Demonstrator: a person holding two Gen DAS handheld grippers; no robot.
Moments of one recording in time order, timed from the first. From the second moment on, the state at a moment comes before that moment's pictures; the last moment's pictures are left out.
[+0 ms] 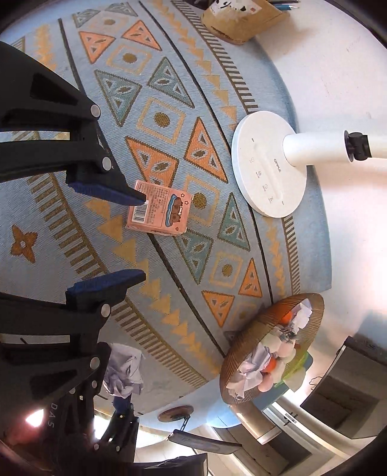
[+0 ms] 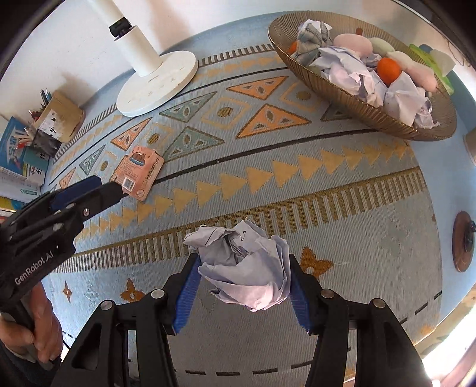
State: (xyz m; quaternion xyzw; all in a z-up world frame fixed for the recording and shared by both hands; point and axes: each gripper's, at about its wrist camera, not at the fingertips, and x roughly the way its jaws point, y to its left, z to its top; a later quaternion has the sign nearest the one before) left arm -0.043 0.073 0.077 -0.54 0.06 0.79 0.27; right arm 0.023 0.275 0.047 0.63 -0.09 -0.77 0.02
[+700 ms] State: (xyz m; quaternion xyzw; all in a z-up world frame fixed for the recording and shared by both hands) left arm -0.068 0.128 0.027 -0.60 0.09 0.78 0.15; right arm -0.010 0.338 0.069 0.62 -0.08 -0.76 0.16
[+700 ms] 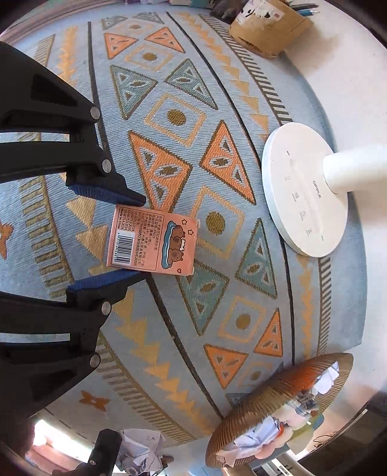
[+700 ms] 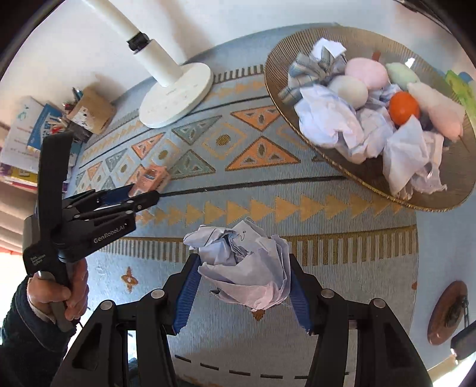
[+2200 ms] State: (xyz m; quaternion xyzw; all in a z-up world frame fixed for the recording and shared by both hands) left arm -0.121 0.249 0.154 -0.53 -0.11 0.82 0.20; right arm -0.124 0.500 0.155 0.55 -0.15 -0.82 0.07
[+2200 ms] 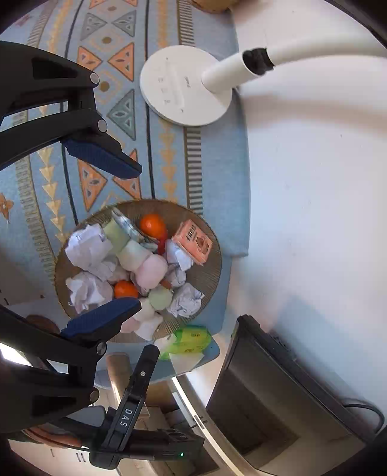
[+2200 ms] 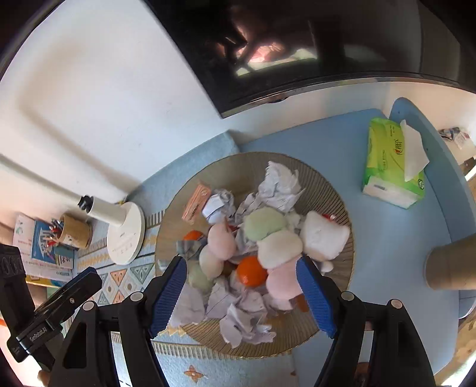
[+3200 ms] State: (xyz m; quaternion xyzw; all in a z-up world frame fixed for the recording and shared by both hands) left arm -0.036 0.043 0.035 -0.57 0.01 0.82 0.00; right arm -0.024 0.244 0.009 0.58 0.04 -0.82 0.05
